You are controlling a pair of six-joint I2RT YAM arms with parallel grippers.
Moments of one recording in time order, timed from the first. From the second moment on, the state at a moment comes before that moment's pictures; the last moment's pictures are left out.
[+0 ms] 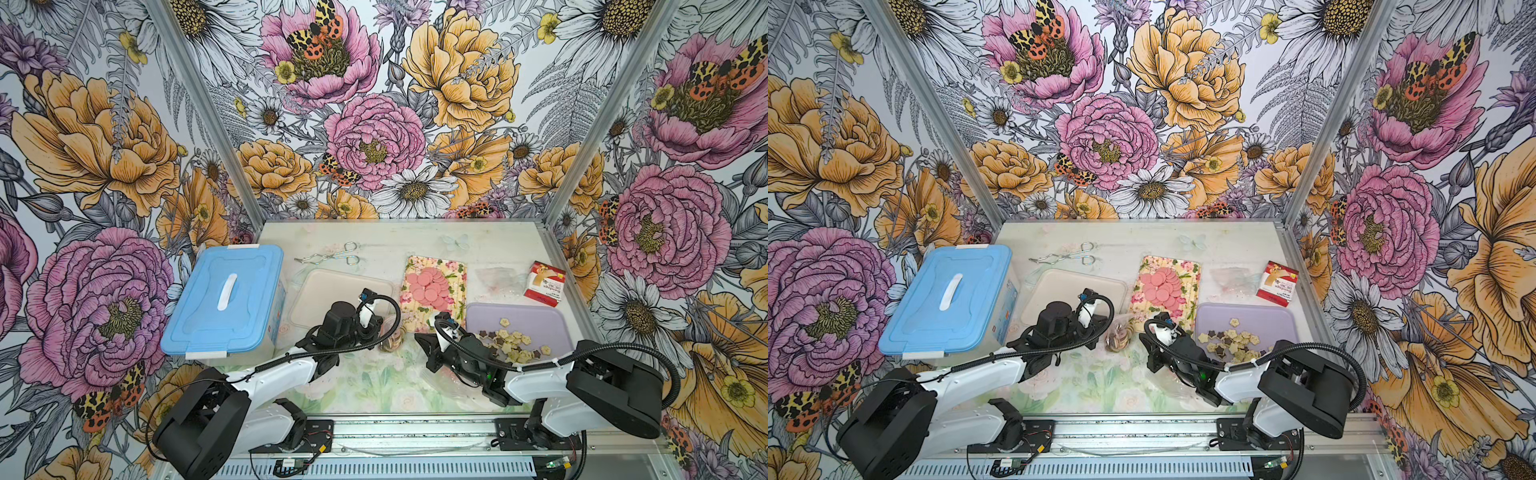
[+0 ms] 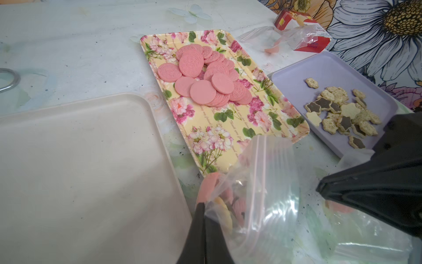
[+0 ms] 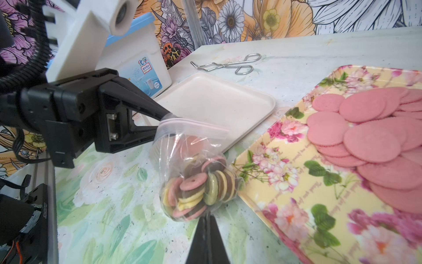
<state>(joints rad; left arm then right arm) -0.60 1.19 0.40 0.23 0.18 -0.14 0.96 1.40 0.24 0.86 0.08 0.36</state>
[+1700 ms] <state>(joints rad) -0.71 1.27 0.45 0.22 0.29 -0.05 1.00 1.67 0.34 1.05 0.10 0.31</state>
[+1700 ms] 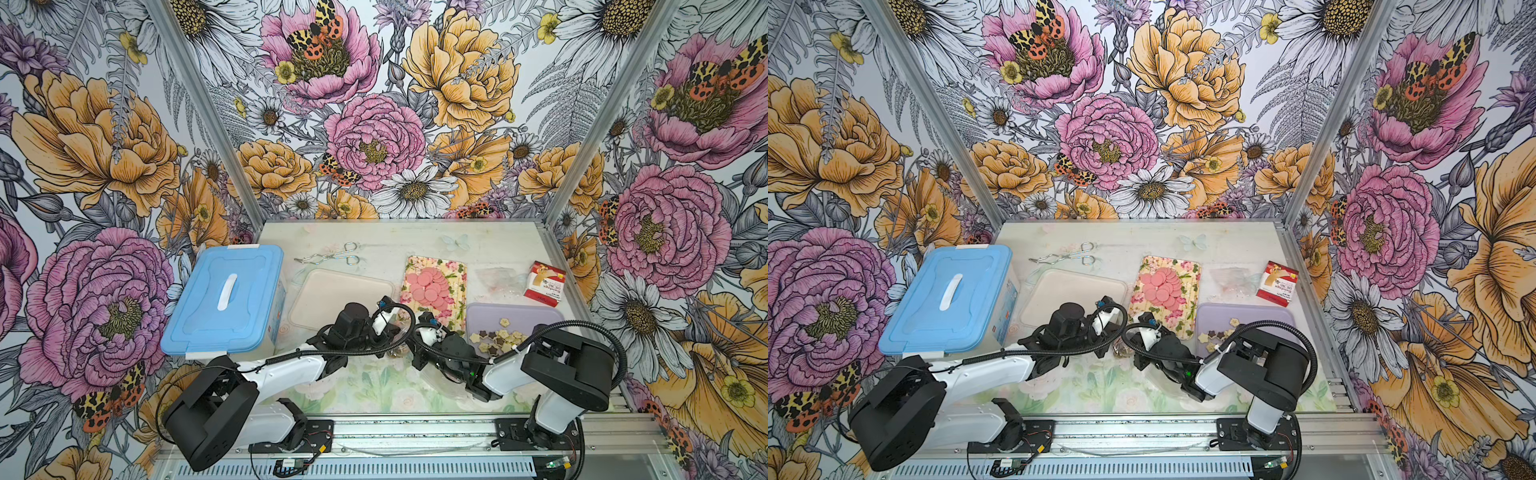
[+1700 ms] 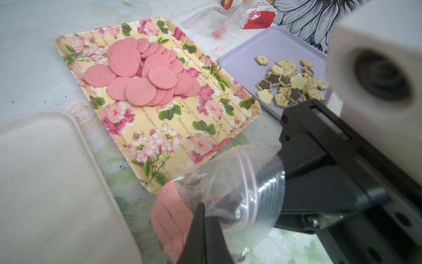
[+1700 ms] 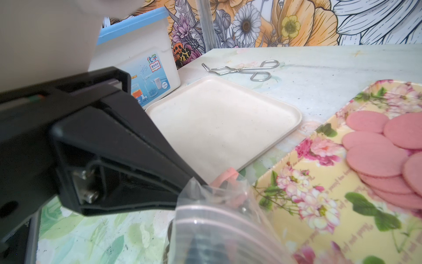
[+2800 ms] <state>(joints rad) -0.70 1.27 0.48 0.22 0.24 -0.06 1.00 1.41 0.17 1.02 0.23 0.46</state>
